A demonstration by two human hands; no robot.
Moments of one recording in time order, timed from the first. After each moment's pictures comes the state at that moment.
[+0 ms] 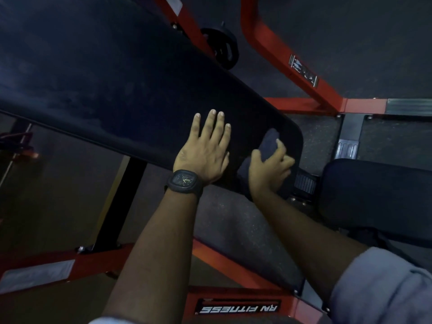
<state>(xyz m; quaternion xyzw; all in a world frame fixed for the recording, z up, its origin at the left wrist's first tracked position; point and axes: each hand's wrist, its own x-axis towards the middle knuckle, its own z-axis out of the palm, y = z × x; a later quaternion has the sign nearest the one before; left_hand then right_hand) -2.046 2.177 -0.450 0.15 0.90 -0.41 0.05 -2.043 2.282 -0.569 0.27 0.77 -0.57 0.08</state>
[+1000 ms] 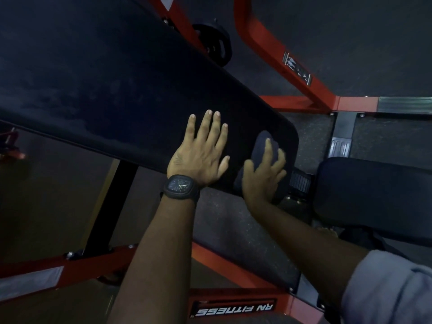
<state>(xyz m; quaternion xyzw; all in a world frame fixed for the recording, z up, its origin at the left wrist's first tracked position) -2.046 2.175 -0.459 0.17 0.89 -0.42 0.02 -2.027 2.286 -0.578 0.21 0.79 -0.57 0.09</state>
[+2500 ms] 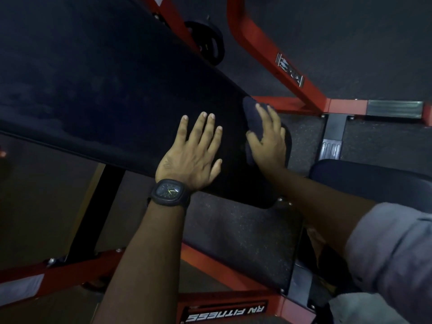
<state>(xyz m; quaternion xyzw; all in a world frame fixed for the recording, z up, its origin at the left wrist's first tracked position) -2.049 2.174 -0.461 0.18 0.89 -0.42 0.03 -2.115 2.322 -0.607 0.00 0.84 -0.55 -0.03</state>
